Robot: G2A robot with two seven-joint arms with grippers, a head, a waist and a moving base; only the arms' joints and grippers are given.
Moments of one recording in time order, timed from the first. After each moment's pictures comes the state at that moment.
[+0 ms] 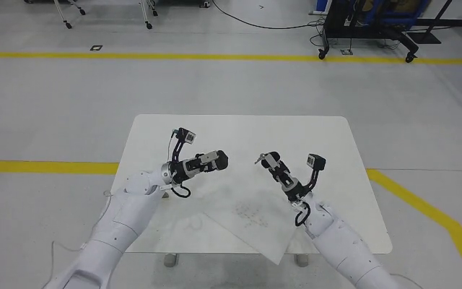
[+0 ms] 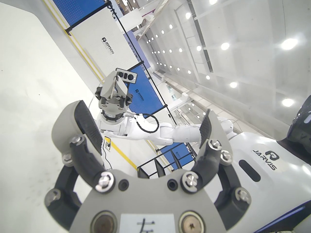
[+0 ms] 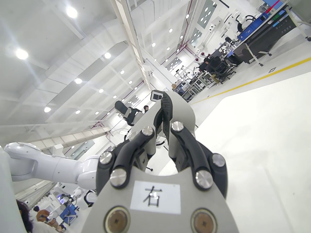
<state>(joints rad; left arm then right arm) 0.96 -1.20 -0.97 -1.06 -0.62 -0.70 -1.06 -1.27 -1.20 0.98 -1.18 -0.08 -0.99 -0.11</state>
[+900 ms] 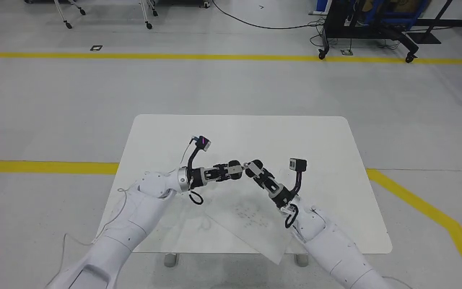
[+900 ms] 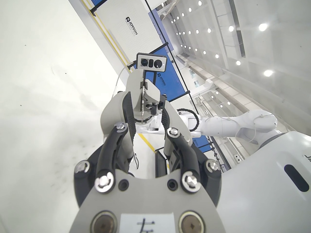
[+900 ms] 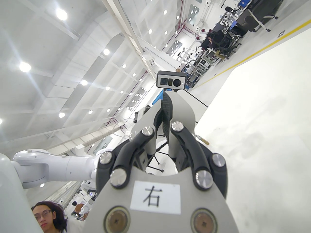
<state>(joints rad) 0.93 -1.25 -0.88 -1.01 -0.45 -0.71 -1.00 -1.29 -1.23 0.94 -1.21 0.04 -0.89 0.07</state>
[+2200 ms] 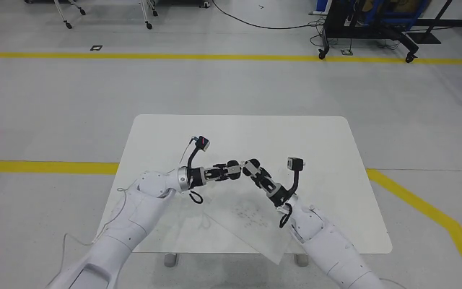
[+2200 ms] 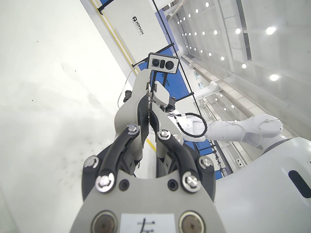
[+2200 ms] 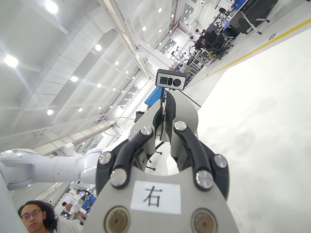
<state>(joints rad) 0.92 -1.25 -0.90 -0.99 -0.42 -0.69 -1.01 -1.31 -1.26 0.99 -1.23 -0.06 -0.84 0.06</state>
